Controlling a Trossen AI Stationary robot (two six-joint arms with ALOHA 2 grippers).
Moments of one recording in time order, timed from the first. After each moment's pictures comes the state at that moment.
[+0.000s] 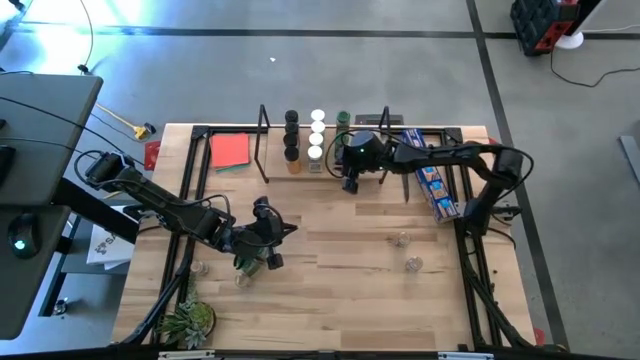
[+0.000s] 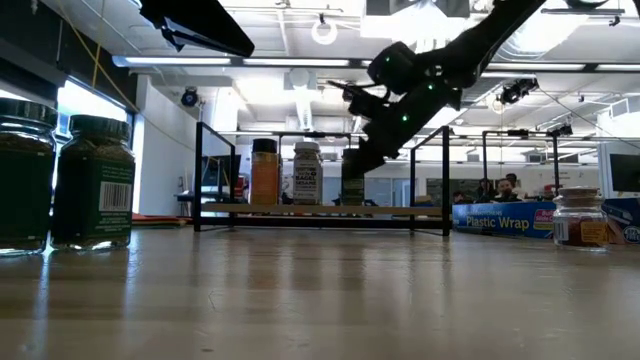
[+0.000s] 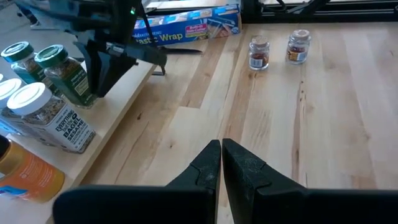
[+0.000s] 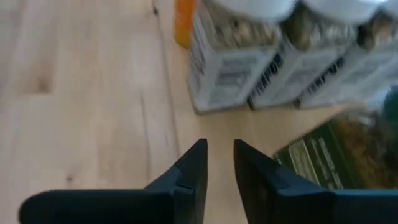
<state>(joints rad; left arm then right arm) -0.45 1.31 0.86 -0.19 -0.72 -0.29 -0.41 1.73 1.00 0.03 -0.06 -0.27</state>
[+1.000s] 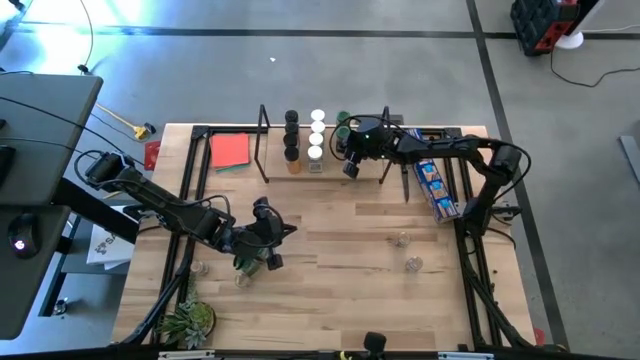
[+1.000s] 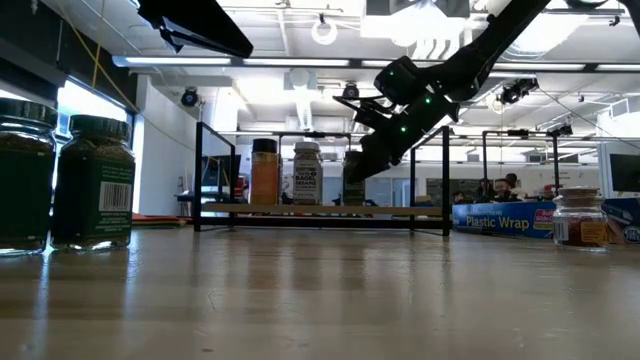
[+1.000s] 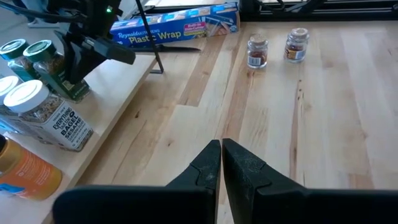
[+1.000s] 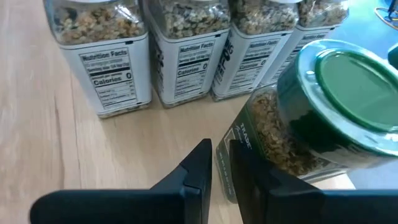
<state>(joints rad) -0.46 1.31 0.86 -0.20 -0.72 -0.30 -0.53 1.76 1.00 0.12 -0.03 -0.27</state>
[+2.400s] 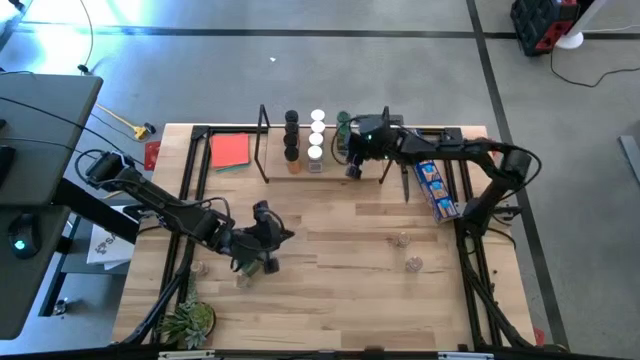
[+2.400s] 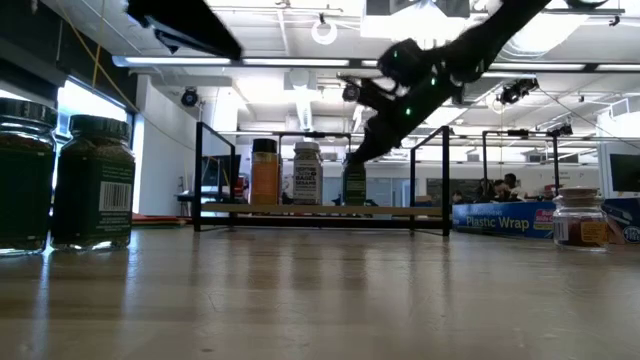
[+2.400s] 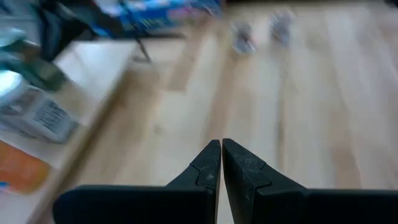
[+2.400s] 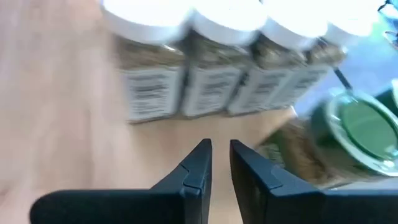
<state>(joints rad) -0.49 1.31 0.87 -0.26 -0.67 -0.32 -0.49 1.68 1.01 0.03 -0.05 -0.34</state>
